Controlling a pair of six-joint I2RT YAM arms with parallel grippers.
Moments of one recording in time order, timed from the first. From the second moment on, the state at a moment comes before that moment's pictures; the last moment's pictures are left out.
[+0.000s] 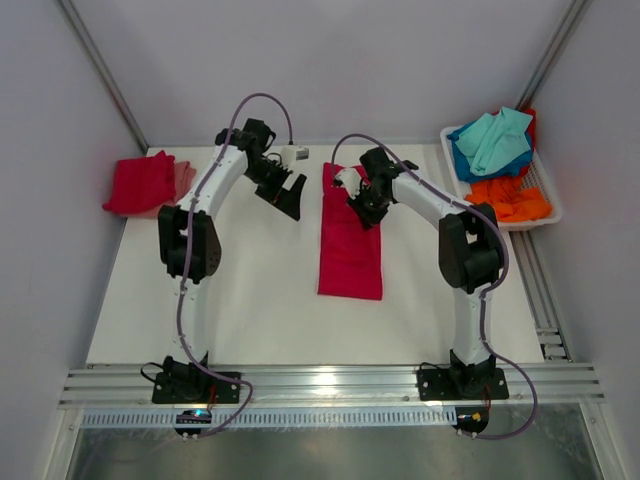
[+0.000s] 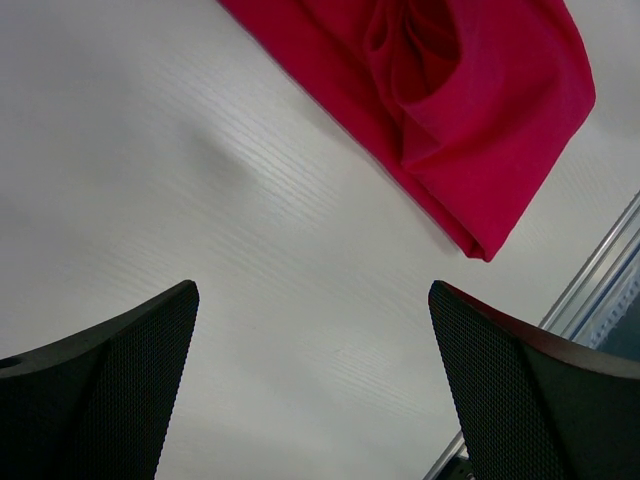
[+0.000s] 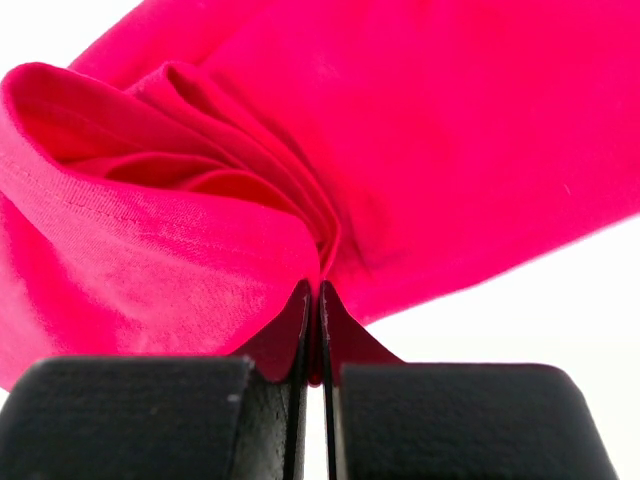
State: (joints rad) left arm -0.29 2.23 2.16 -1.24 0.61 0.42; right arm 0.40 2.09 1.69 -0.80 -0.26 -0.51
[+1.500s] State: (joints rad) left arm -0.36 2.26 2.16 -1.22 0.53 0.41; right arm 0.36 2.27 1.92 -0.75 0.00 -0.41
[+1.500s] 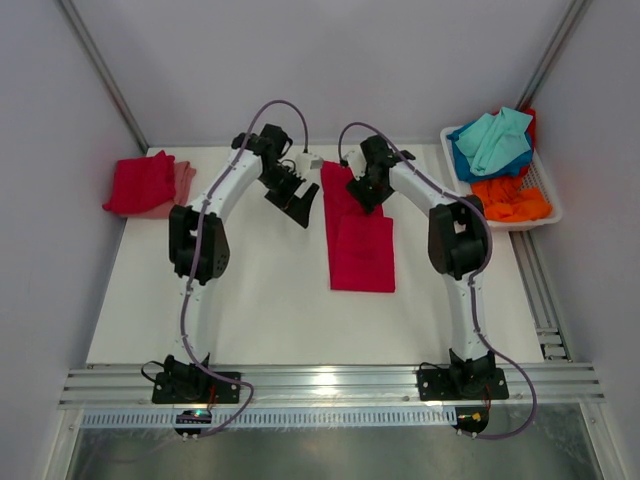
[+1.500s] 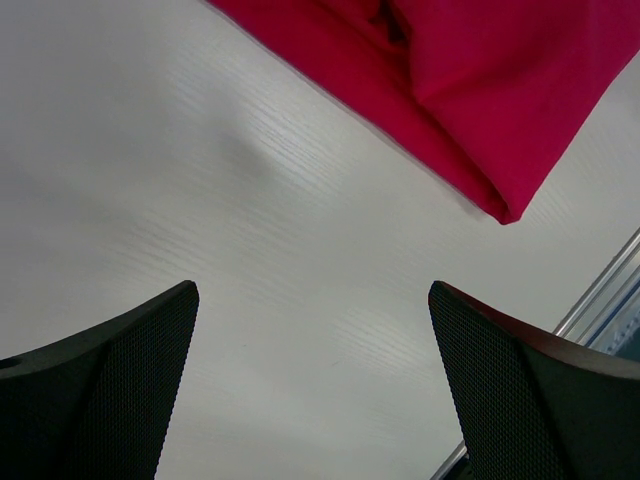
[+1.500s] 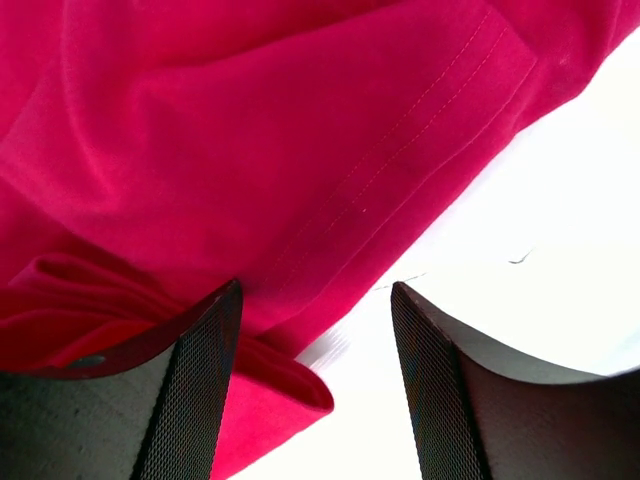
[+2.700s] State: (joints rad) left arm -0.38 2.48 2.33 -1.17 0.95 0.13; right arm 0.25 1.81 1.44 -0.77 -0.18 -0.24
